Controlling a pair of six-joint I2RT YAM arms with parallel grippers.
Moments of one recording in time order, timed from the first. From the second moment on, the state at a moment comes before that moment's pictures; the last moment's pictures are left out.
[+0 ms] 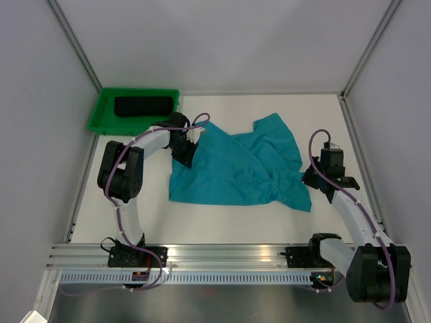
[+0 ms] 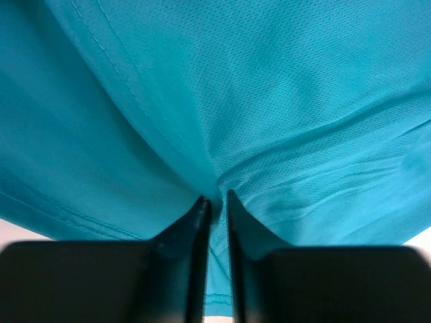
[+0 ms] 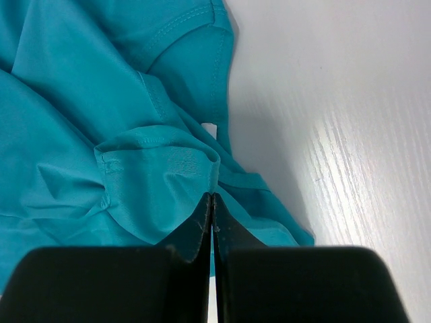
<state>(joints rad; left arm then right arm) -0.32 1.97 1.37 -0.68 0.31 0.30 -0.02 1.02 0.60 -0.42 -0.03 0.45</state>
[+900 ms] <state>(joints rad) -0.28 1.46 1.52 -0.76 0.32 0.33 -0.02 0.85 1.21 -0.63 0.10 0.44</state>
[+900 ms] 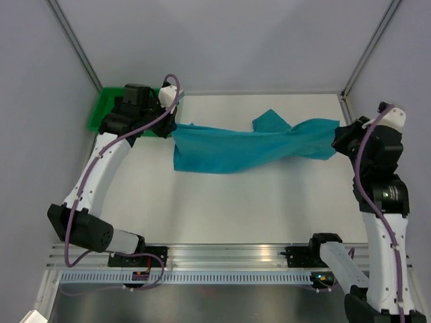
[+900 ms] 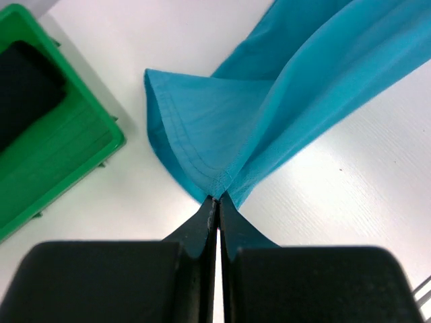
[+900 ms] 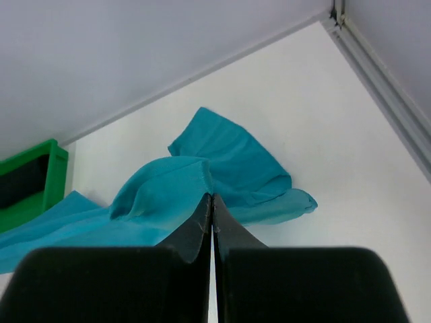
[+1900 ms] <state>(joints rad) -0.25 1.81 2.32 -0.90 0.21 0.26 -0.03 1.63 2.14 -0.64 0.10 0.42</state>
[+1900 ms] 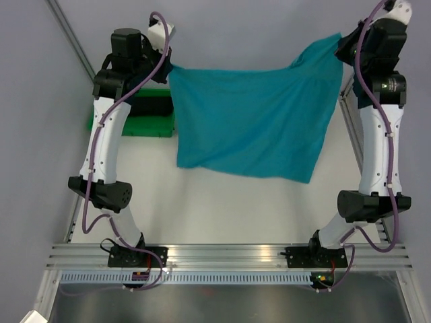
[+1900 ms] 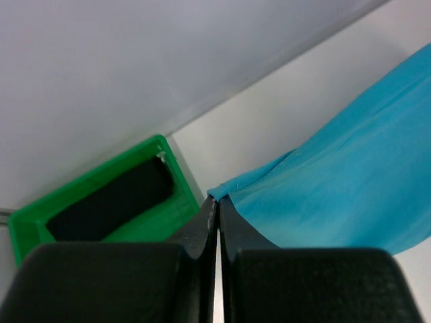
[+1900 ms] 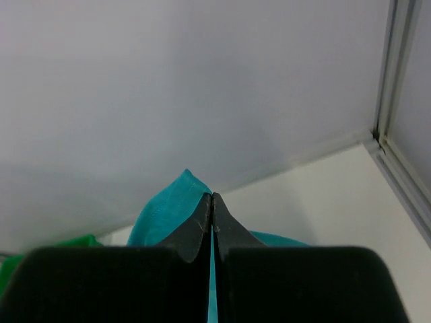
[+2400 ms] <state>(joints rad) -0.25 1.63 1.88 -0.65 0.16 0.26 -0.08 1.06 1.52 -0.41 0.08 0.39</state>
